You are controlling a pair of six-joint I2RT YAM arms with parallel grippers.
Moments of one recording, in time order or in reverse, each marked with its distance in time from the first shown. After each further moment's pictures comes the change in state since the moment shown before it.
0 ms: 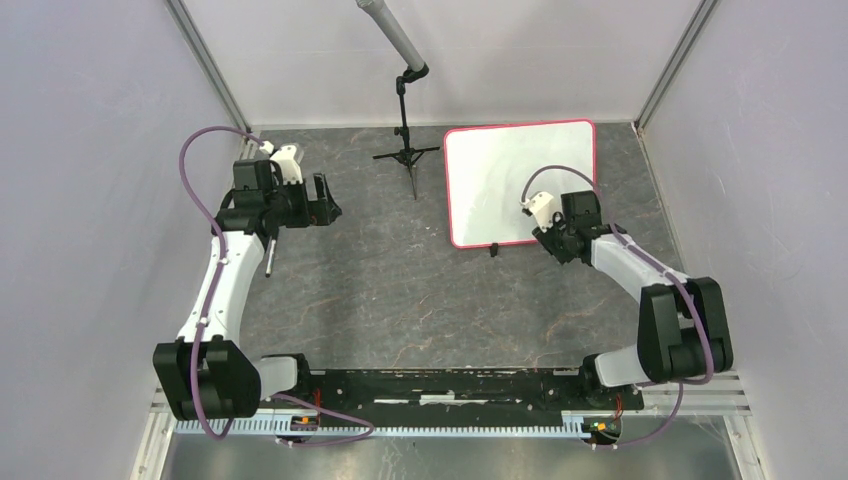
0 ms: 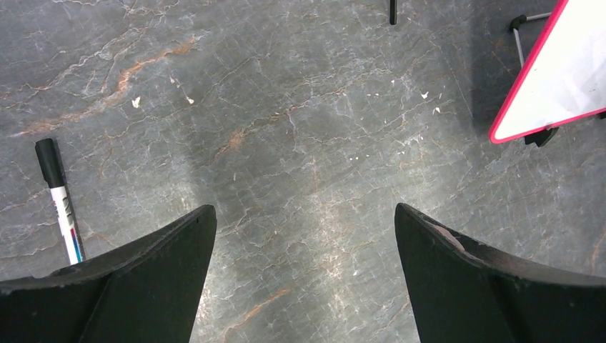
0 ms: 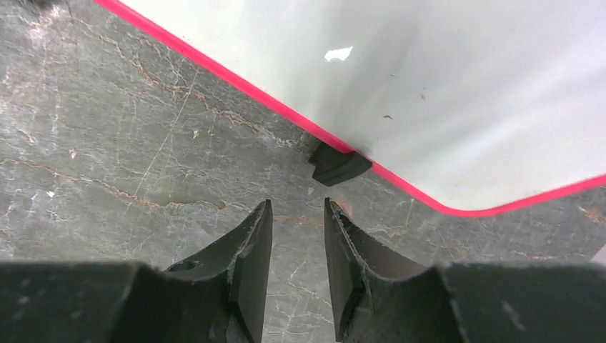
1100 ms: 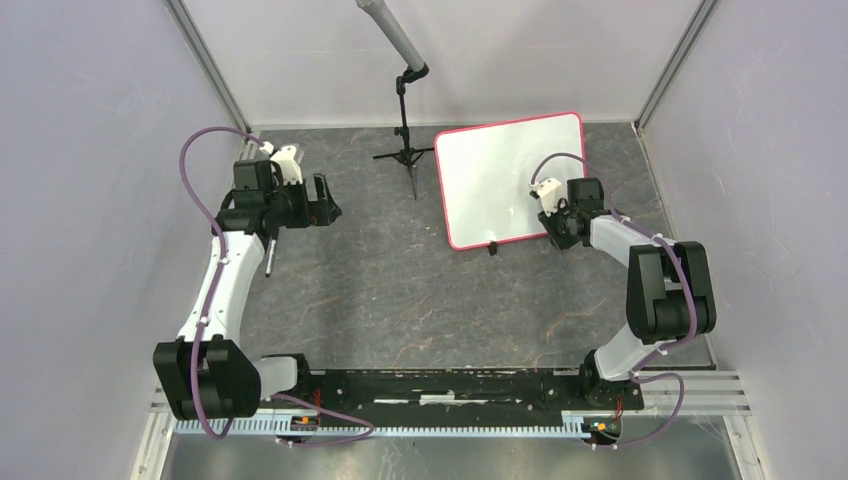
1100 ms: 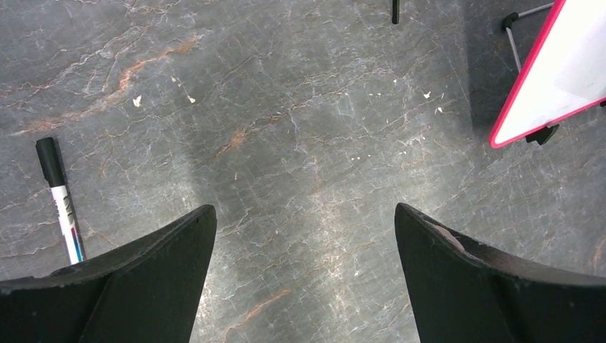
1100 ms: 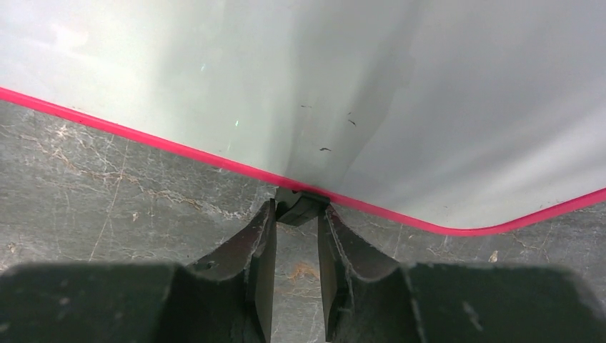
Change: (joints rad) left arm 0.000 0.001 -0.006 0.003 -0.003 0.000; right arm -0.086 0.184 0.104 0.098 -0.069 0.070
